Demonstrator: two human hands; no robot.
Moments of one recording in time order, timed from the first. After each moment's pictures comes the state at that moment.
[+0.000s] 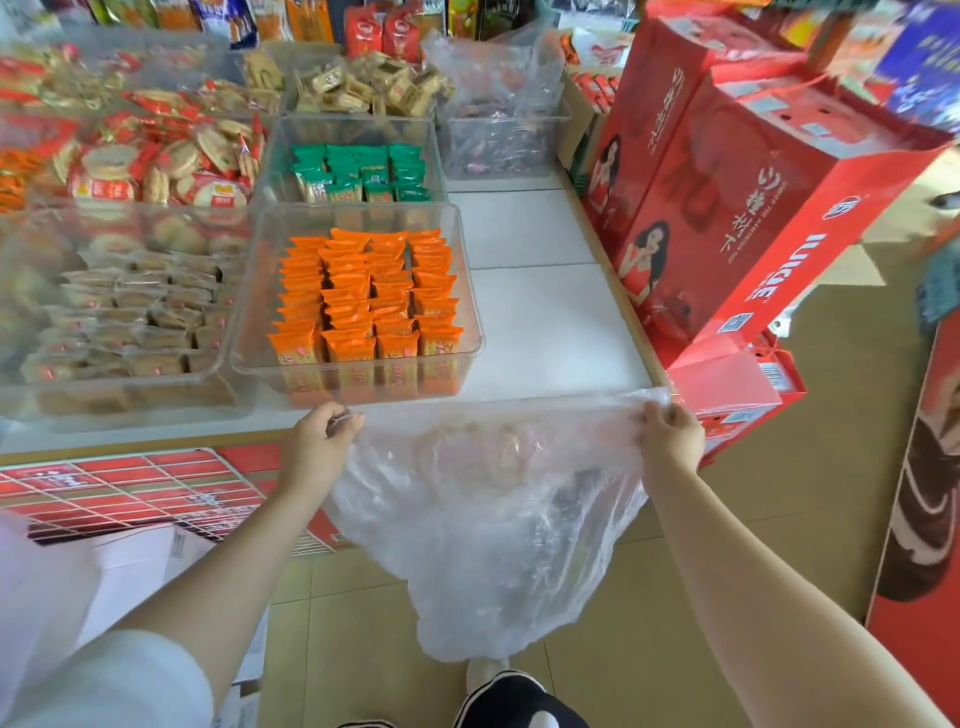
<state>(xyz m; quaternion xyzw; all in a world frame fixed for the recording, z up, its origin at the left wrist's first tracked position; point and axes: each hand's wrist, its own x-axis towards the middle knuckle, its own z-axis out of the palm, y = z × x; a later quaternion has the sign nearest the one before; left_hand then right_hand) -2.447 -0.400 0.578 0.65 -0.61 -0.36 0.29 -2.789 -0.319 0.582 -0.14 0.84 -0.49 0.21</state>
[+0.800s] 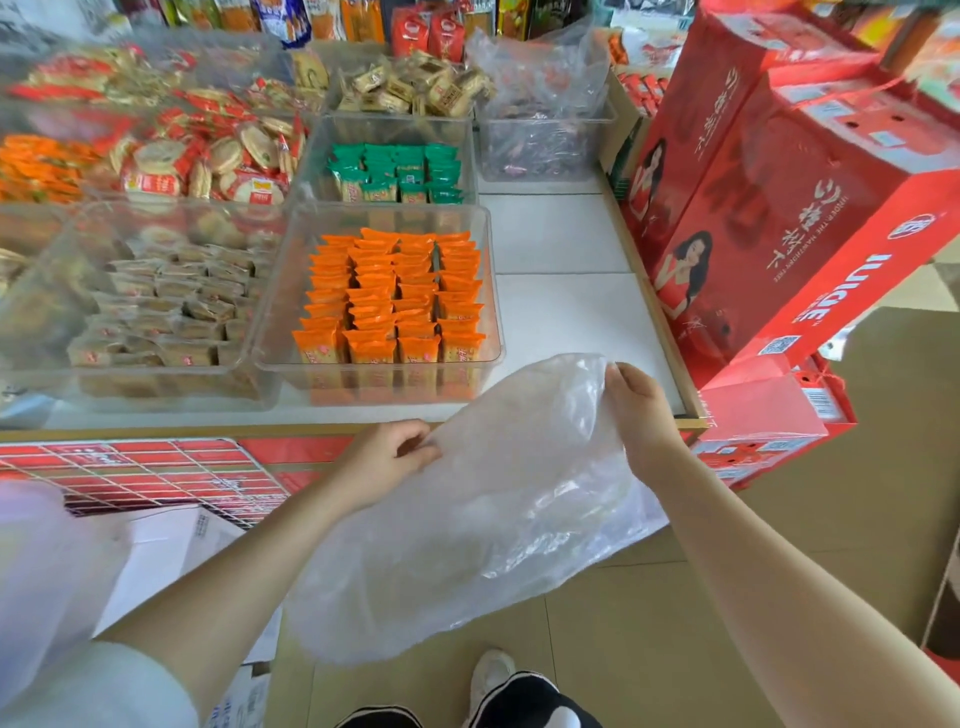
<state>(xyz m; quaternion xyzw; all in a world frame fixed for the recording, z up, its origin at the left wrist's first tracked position) -2.479 -0.387 0.603 0.50 -0.75 -0.42 0.14 -2.753 -0.363 0.623 -0.37 0.72 -0.46 0.38</state>
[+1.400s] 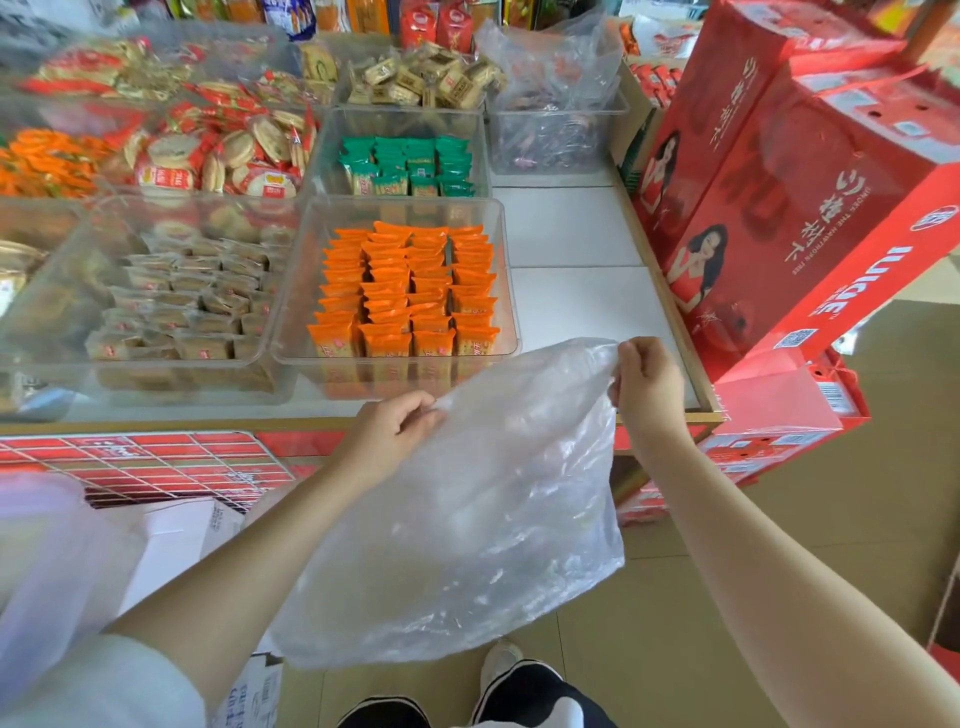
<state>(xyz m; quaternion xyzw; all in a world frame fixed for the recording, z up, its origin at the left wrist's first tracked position) -2.469 -0.394 0.614 0.50 -0.74 -0.38 0.23 -2.735 -0.372 0.635 -0.36 0.74 -0.50 0.27</state>
